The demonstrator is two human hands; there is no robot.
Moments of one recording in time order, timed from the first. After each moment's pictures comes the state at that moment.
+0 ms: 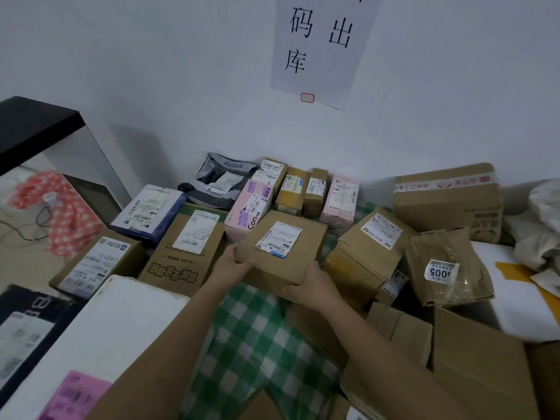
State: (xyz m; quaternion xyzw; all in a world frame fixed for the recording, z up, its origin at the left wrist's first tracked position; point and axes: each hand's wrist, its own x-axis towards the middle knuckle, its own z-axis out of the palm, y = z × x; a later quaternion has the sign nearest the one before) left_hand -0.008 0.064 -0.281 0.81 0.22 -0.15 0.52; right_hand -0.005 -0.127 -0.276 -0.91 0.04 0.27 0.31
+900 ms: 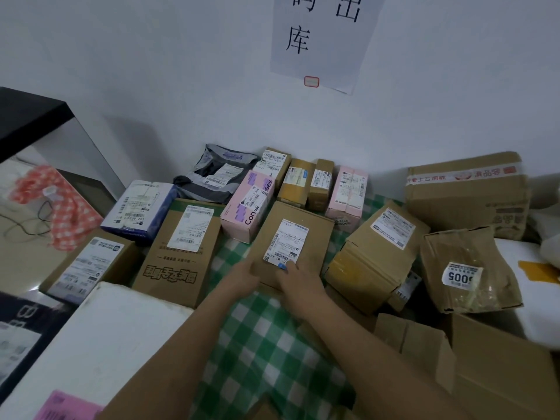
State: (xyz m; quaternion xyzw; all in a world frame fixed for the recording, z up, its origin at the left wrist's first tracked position) left_hand 0.009 0.056 -0.317 0.86 0.16 -0.25 0.41; right_hand 0.011 -0.095 -0.299 -0.95 -0.24 0.19 -0.02
